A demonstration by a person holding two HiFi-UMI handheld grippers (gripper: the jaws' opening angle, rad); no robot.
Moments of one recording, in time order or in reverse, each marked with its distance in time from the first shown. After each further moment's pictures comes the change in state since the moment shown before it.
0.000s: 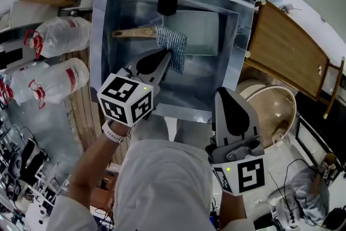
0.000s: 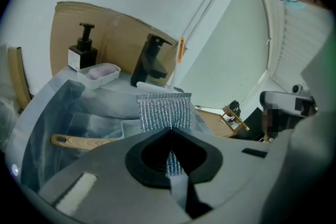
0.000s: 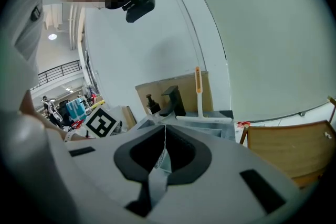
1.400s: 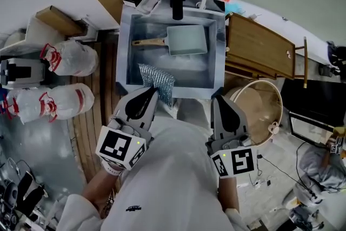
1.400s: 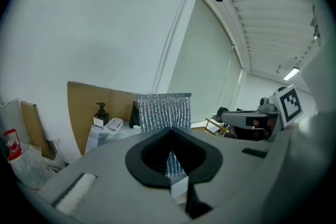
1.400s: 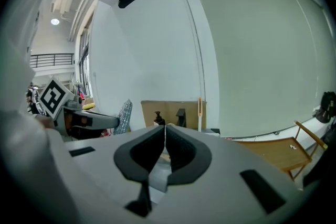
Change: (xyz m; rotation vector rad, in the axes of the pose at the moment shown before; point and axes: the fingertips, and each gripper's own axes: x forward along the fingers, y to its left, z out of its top) left arm -0.281 -0.103 0.024 0.267 -0.275 -0.051; right arm -0.144 0.141 0.037 -0.095 -0.159 -0.191
